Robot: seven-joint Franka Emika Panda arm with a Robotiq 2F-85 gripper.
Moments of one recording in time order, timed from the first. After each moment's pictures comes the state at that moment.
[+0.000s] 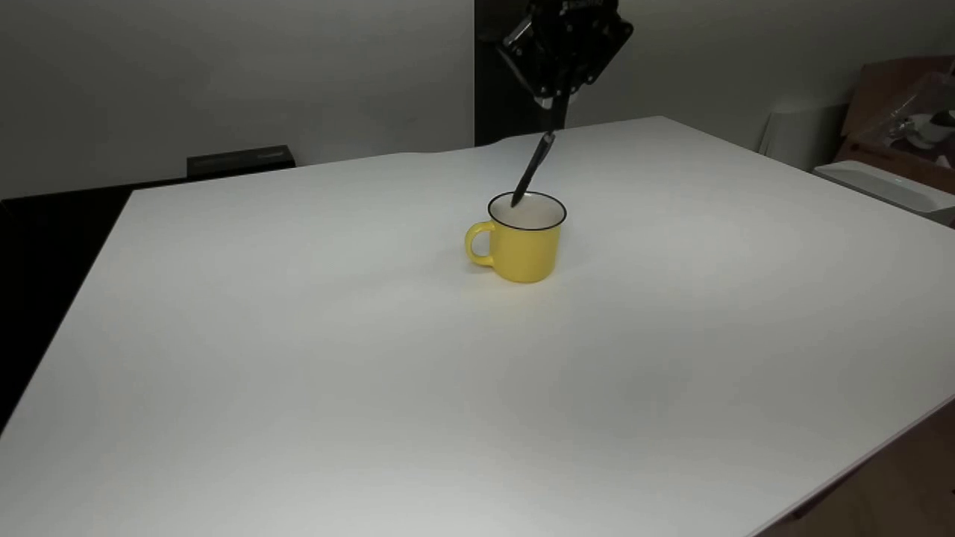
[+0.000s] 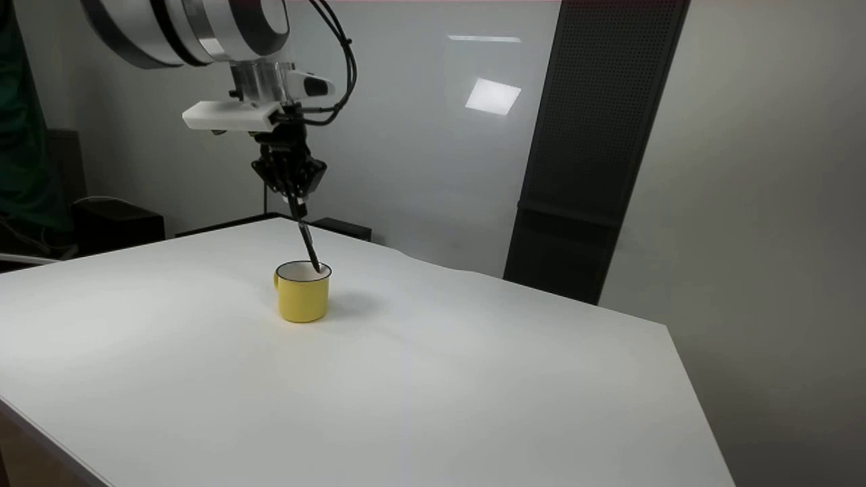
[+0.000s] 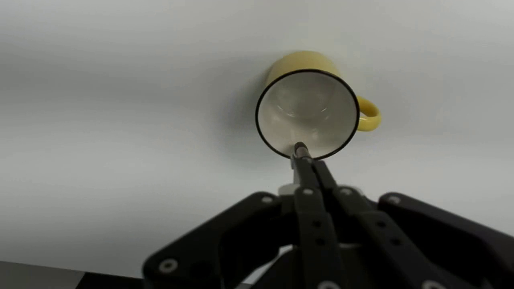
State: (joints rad) arm 0.25 0.22 -0.06 -2.24 -0.28 2.69 0.42
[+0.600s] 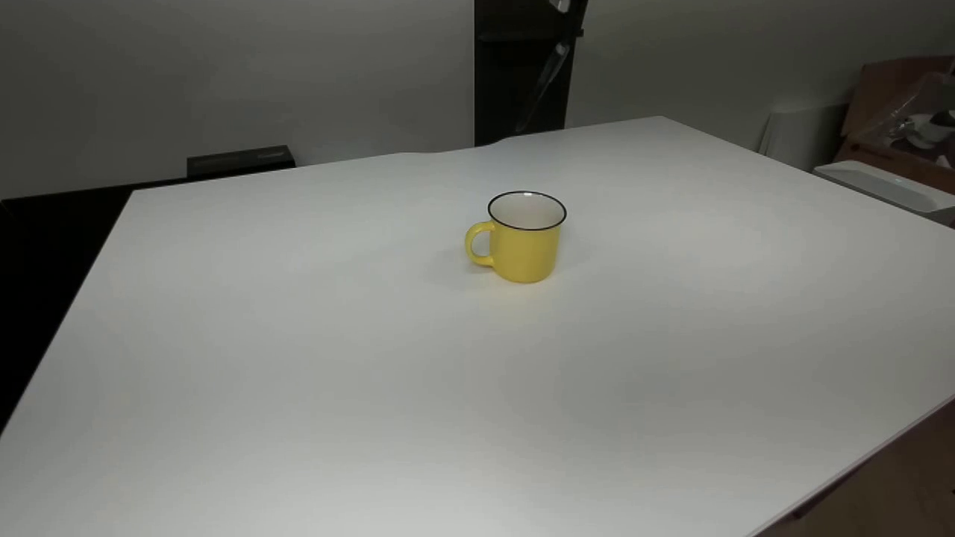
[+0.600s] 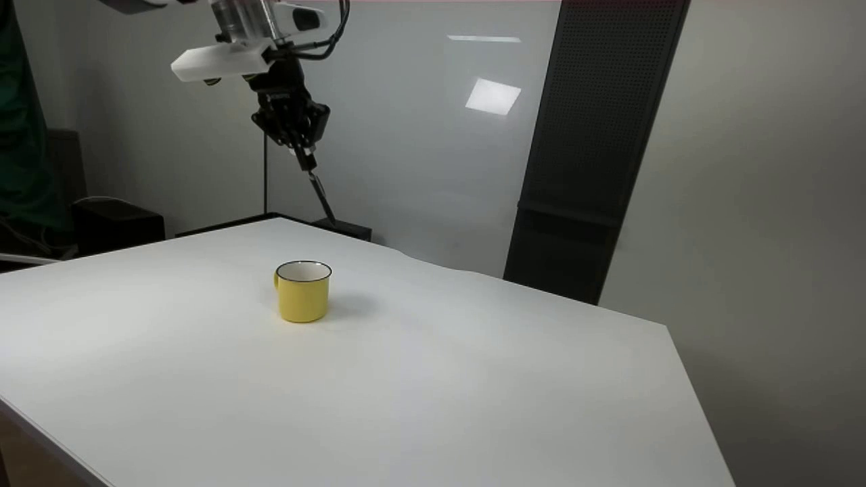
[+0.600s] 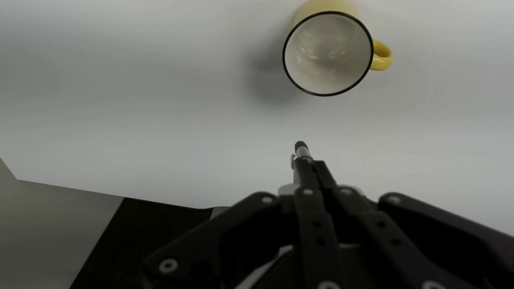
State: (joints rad) arm 0.22 0.05 -0.05 -2.30 -0.48 2.69 0.55
